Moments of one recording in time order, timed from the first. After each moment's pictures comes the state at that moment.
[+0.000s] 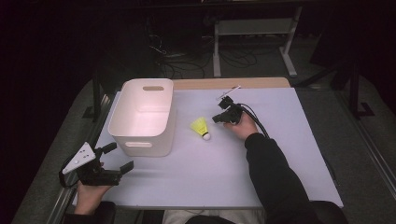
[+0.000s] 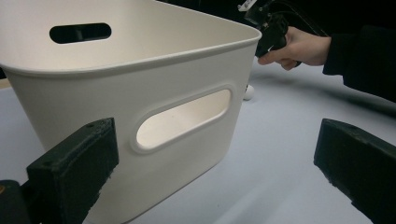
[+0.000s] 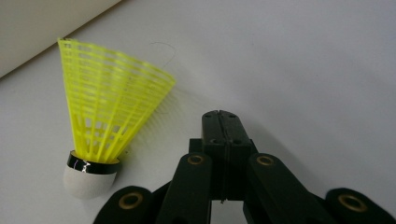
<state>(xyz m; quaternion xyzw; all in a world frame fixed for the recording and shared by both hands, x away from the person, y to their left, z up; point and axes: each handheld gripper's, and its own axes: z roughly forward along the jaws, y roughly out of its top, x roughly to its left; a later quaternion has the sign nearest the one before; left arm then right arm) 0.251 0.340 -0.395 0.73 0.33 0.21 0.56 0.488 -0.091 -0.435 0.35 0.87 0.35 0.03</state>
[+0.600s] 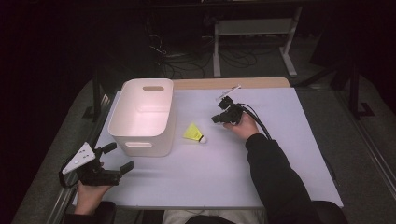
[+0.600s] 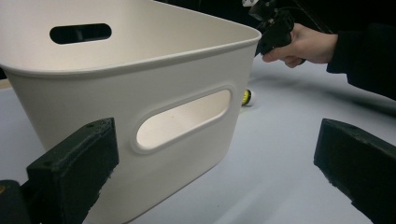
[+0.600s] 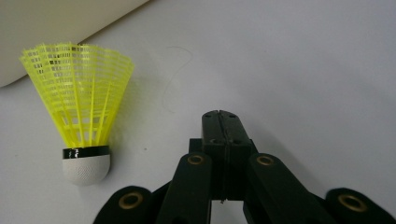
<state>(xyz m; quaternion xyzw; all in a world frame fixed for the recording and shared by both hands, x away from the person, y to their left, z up) 0.251 0.340 -0.395 0.73 0.33 0.21 0.56 0.479 -0.090 -0.425 0.33 0.87 0.35 0.03</state>
